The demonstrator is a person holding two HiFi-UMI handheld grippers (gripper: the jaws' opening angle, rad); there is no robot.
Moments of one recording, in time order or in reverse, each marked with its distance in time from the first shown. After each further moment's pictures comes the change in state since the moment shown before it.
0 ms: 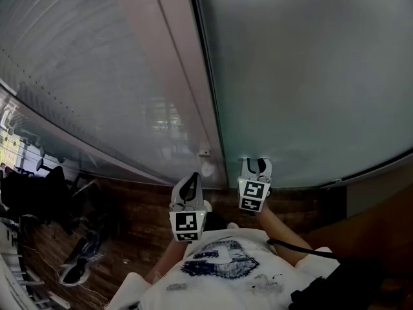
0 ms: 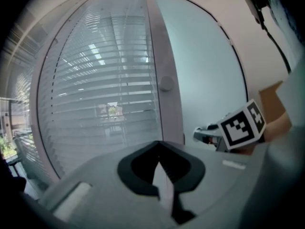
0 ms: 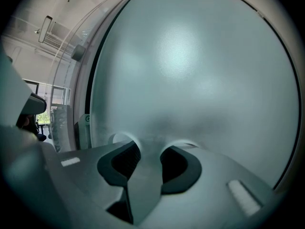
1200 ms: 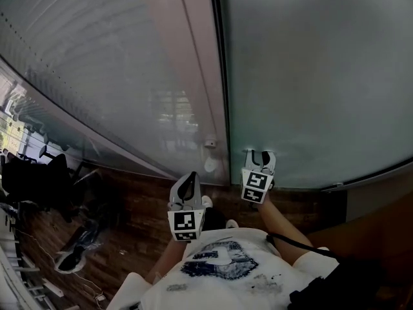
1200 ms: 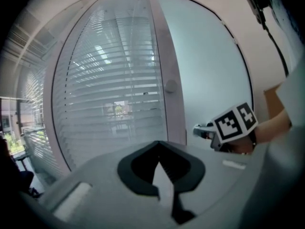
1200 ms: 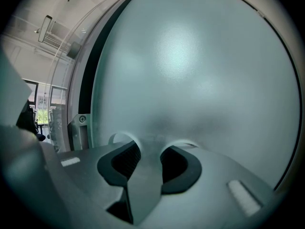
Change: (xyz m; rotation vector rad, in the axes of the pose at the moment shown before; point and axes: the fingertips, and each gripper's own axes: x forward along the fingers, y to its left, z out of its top) left arm -0.029 0.009 -0.004 -0.025 0.013 0.075; right arm 0.009 -0.004 0.005 -0.001 -0.001 -0.004
